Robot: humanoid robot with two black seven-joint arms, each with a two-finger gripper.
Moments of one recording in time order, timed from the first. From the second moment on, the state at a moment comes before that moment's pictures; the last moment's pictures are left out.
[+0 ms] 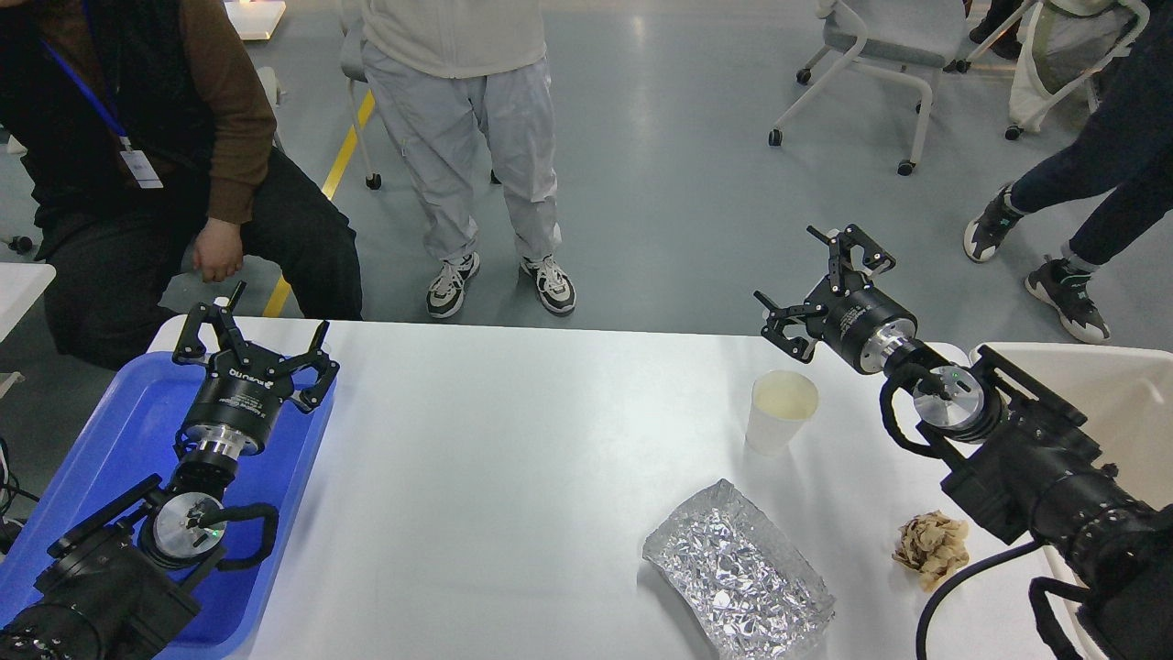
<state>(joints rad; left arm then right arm) -0.49 0.34 -0.88 -0.55 -0.08 -0.64 -0.50 0.85 -0.16 0.74 0.41 0.08 0.35 0.03</state>
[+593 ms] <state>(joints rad) -0.49 0.34 -0.88 -0.55 -0.08 -0.64 -0.50 0.83 -0.18 0.74 0.41 0.08 0.34 0.03</state>
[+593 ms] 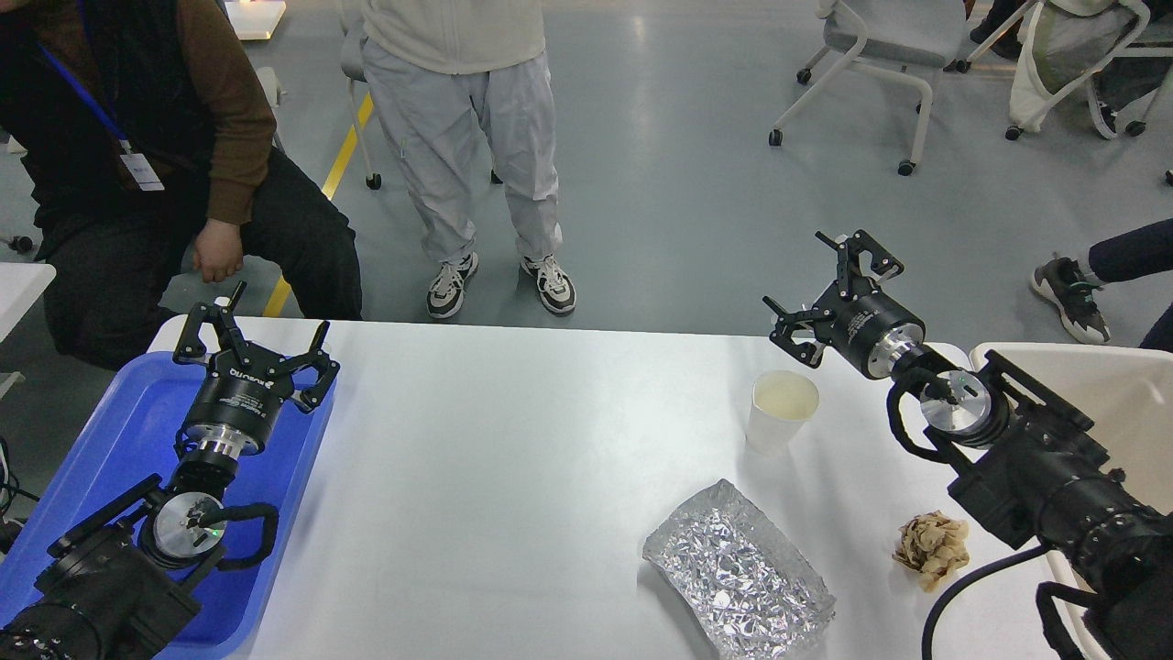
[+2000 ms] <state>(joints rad) -0.49 0.34 -0.89 -0.55 -0.08 -0.64 -0.50 1.12 -0.57 0.15 0.94 -0.92 0.34 0.02</state>
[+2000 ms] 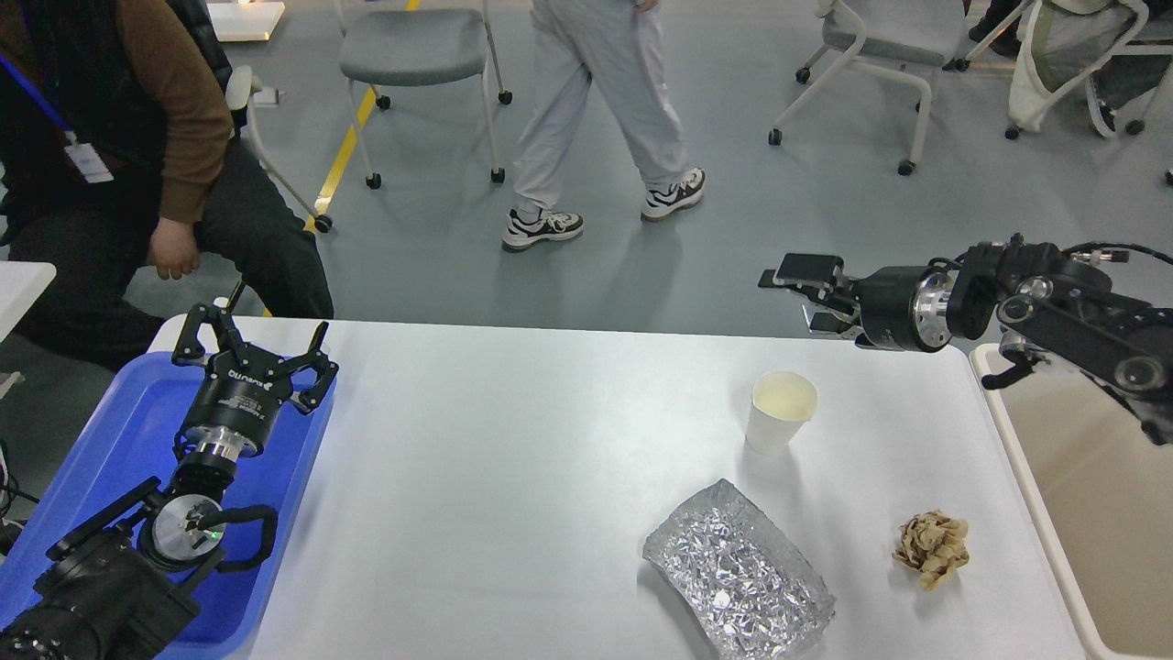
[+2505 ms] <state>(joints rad) -0.49 0.34 -0.89 -0.55 -0.08 -0.64 -0.50 1.12 -0.47 -0.04 0.83 -1.16 0.29 0.03</state>
